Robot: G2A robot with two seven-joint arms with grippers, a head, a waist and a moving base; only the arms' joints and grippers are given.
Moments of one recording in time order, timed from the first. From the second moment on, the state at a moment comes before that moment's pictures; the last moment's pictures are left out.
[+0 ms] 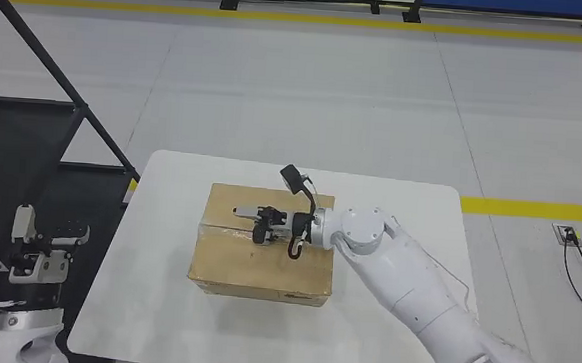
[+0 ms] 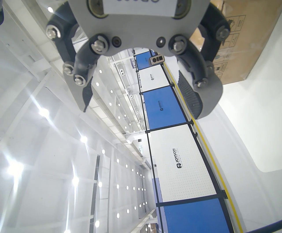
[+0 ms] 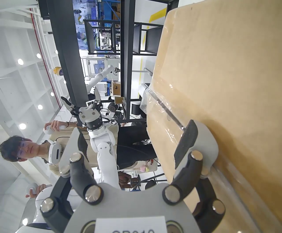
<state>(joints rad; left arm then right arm) 1.54 -1.36 -1.99 -1.95 -0.31 -0.21 -0.20 -0.33 -1.49 0.63 -0.78 0.45 -0.18 0.86</state>
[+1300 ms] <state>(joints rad) 1.55 -1.34 -2.01 -1.90 -0.35 -0.23 -0.26 -0.21 -1.81 0.53 -0.39 0.49 -0.32 0.78</state>
